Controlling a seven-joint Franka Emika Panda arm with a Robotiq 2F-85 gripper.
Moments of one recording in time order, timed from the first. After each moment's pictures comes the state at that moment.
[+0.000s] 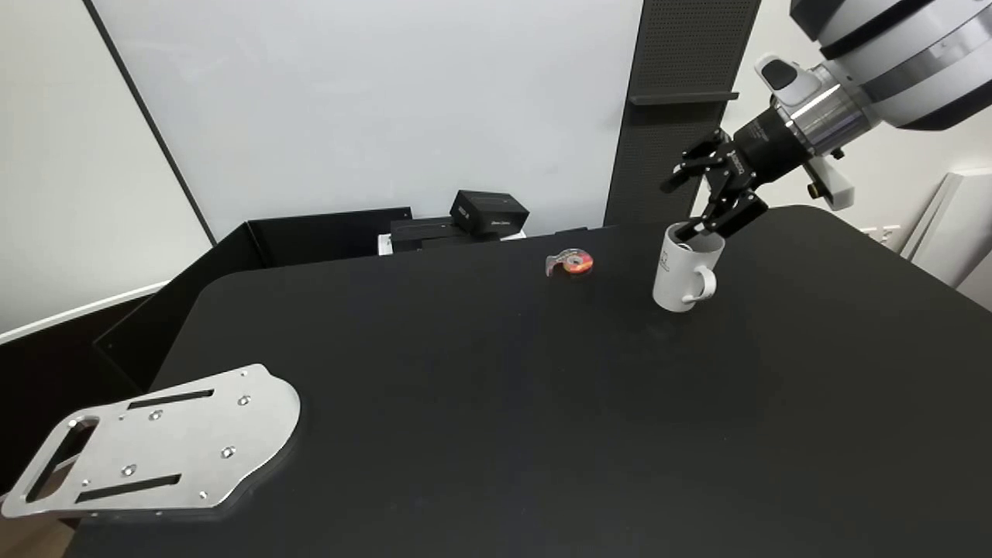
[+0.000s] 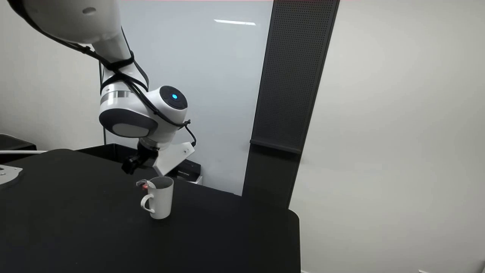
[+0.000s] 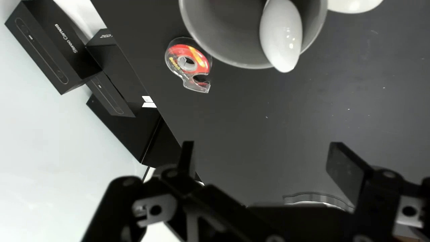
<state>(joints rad) -0.30 0.64 0.40 -1.89 0.93 2.75 -2.24</state>
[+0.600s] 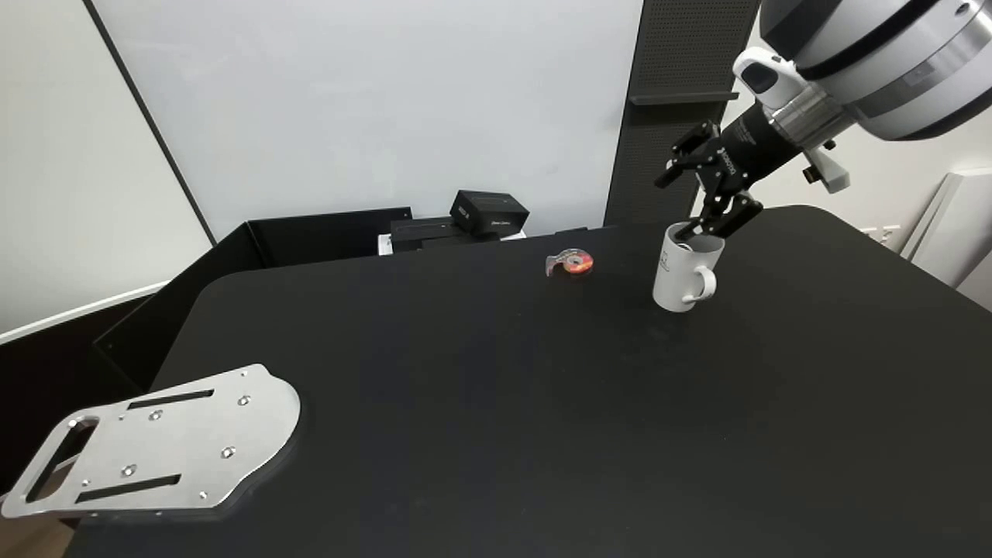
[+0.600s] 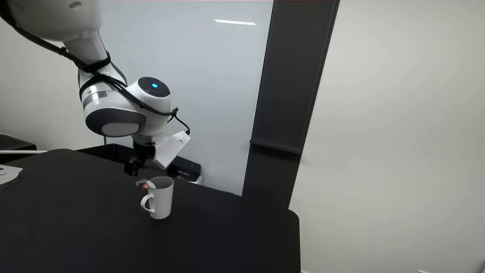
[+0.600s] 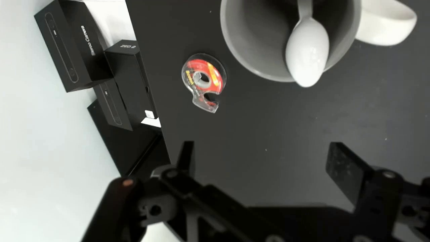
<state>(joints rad) -0.19 0.62 0.34 -1.93 0.78 2.90 -2.24</state>
